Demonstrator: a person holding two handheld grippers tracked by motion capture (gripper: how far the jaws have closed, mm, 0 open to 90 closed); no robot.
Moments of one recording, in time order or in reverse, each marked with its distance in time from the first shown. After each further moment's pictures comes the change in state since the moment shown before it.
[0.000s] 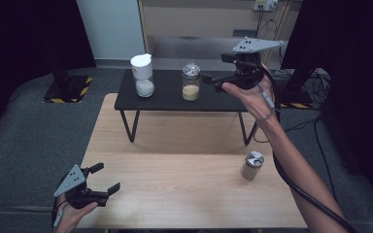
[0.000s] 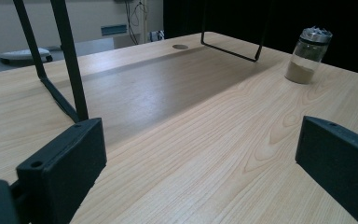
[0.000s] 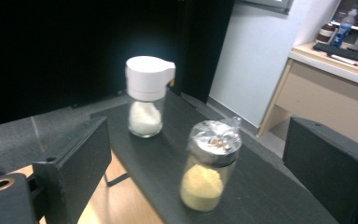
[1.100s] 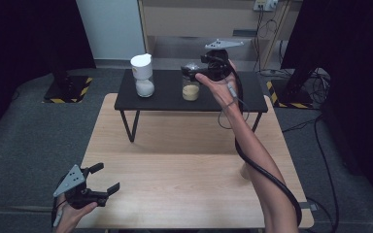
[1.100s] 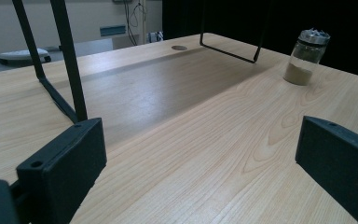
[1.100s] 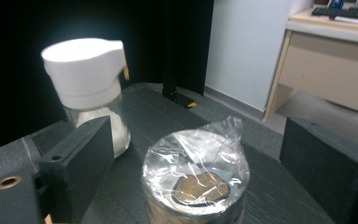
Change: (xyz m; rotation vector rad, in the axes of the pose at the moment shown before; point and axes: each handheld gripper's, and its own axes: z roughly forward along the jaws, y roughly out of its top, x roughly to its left) left arm 0.002 -0.001 0.000 -0.006 -0.006 -0.004; right arm -0.026 -0.023 0.107 0.027 -0.046 0.131
